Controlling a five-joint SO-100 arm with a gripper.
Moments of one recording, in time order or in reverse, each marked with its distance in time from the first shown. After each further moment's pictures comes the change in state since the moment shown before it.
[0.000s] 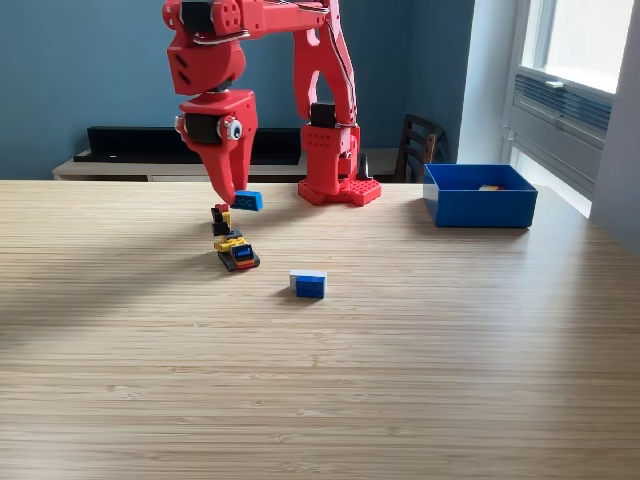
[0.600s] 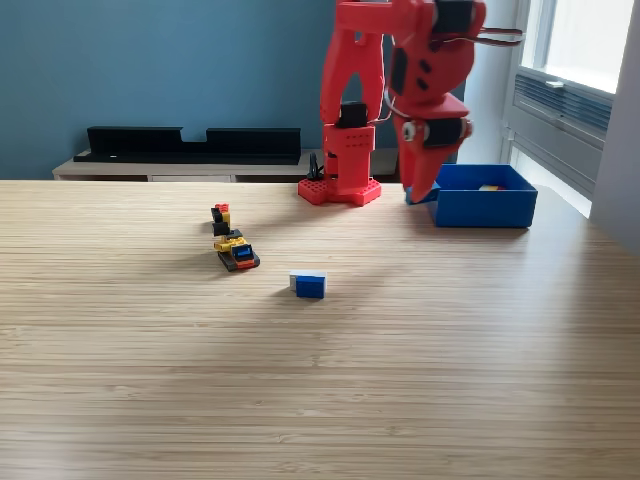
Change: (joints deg) arm -54.8 0.0 -0.1 6.7 8.7
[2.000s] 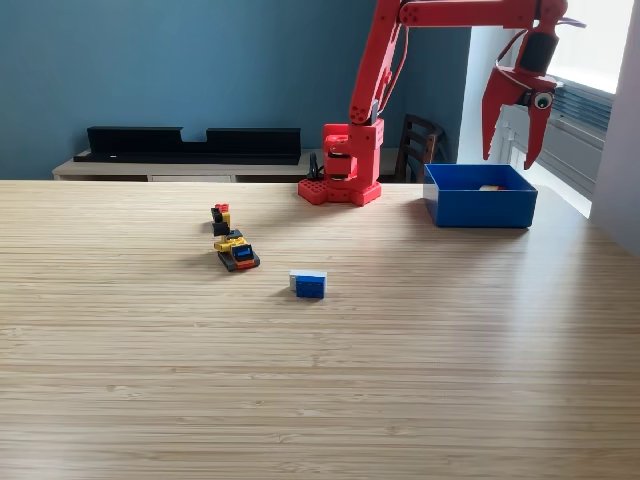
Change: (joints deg) arm -43.1 0.0 -1.8 0.7 -7.3
